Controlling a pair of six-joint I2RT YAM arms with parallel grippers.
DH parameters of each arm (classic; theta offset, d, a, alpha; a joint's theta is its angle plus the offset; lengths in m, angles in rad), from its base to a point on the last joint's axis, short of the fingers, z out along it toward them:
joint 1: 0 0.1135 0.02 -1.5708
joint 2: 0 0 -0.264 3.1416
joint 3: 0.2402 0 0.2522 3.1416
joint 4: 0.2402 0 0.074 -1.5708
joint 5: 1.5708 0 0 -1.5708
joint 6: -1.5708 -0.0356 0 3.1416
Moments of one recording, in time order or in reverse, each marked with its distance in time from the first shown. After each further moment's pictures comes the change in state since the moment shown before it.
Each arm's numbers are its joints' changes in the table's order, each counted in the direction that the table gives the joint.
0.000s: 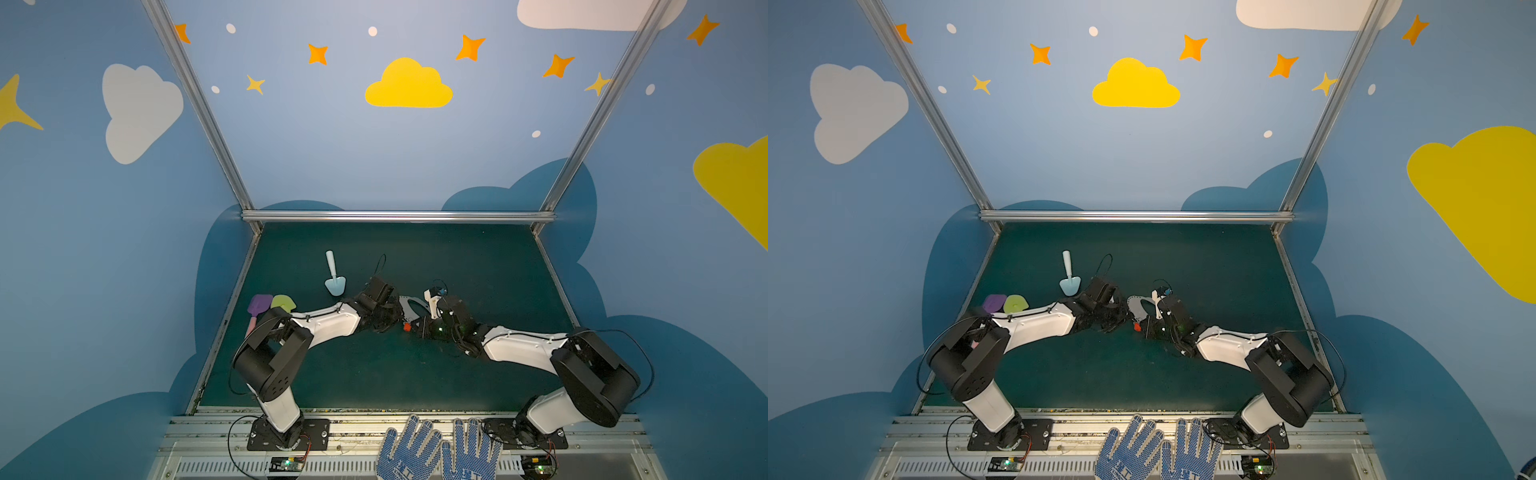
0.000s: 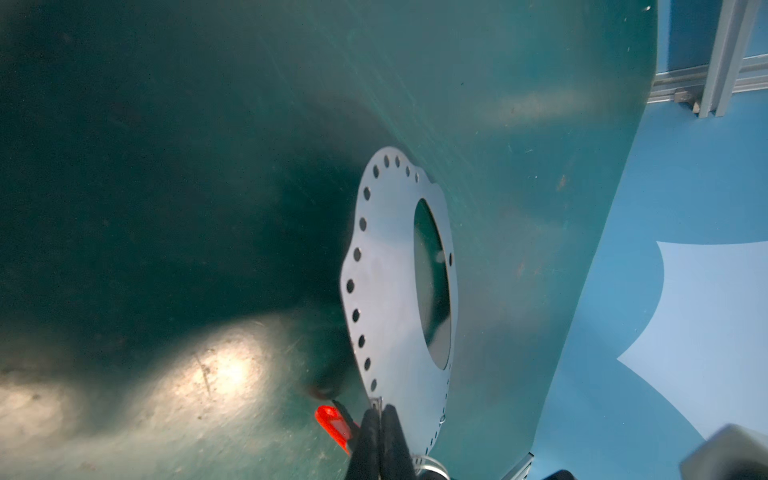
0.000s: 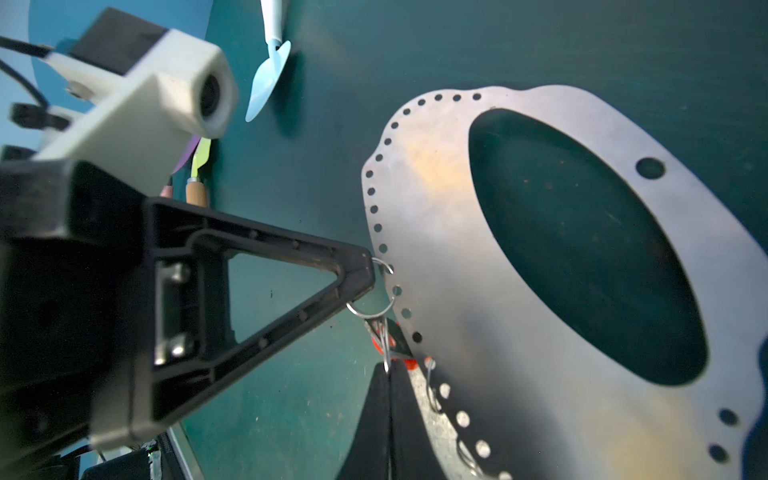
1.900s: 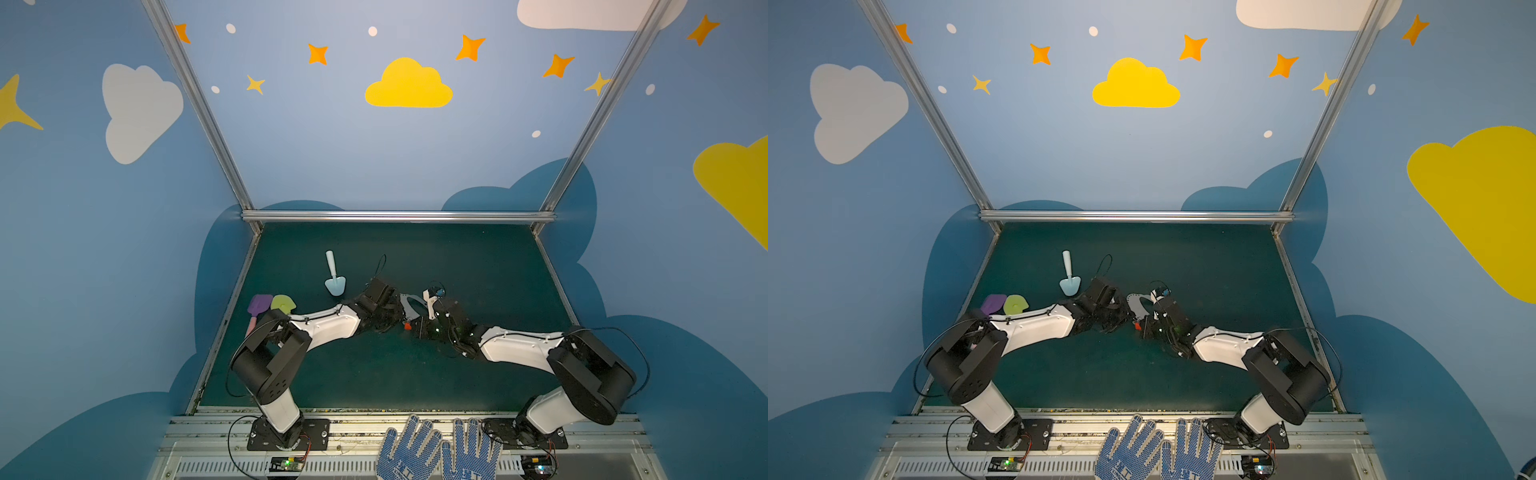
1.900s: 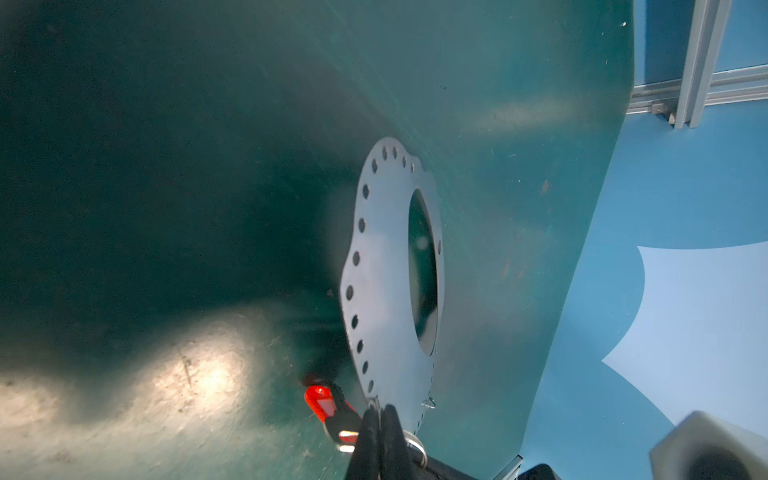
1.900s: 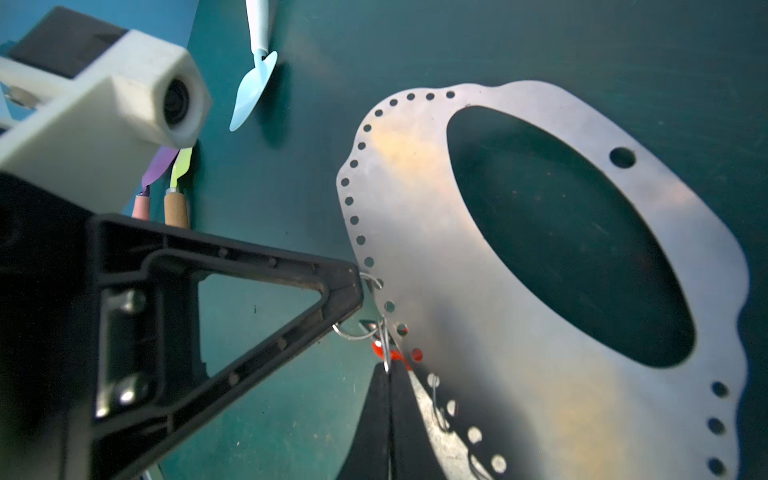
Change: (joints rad) left arm -0.023 -0.013 -0.013 -0.029 -0.021 0.037; right arm 0.034 0.020 0.016 -0.004 0.082 -0.001
